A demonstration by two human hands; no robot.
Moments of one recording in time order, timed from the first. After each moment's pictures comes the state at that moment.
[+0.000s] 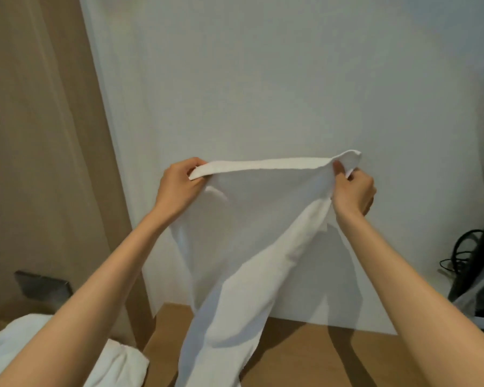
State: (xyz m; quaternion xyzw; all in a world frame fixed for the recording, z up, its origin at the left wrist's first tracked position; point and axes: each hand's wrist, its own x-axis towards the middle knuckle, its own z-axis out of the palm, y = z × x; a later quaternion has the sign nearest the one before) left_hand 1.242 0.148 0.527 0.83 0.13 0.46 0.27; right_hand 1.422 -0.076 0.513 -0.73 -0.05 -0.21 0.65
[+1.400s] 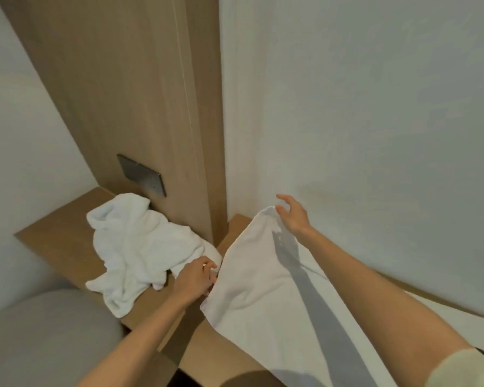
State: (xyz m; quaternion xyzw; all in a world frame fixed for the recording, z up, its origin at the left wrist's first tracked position) left_hand 1.074 0.183 0.209 0.79 0.50 0.08 0.36; right_hand 1.317 0.132 0.275 -0.80 -0.38 0.21 0.42
